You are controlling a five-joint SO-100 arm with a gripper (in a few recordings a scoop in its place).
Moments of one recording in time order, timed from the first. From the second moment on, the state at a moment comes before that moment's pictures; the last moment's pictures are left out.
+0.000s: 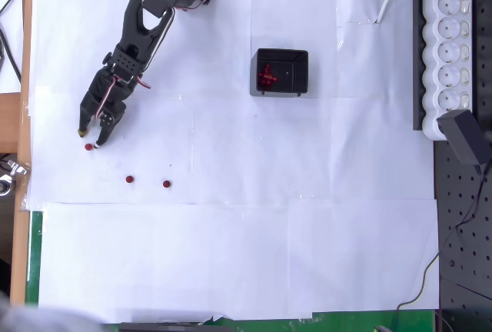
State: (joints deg) arm 31.2 120.4 75.9 -14.7 -92.7
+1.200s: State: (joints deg) arm 30.2 125.1 79.9 -18.9 -92.7
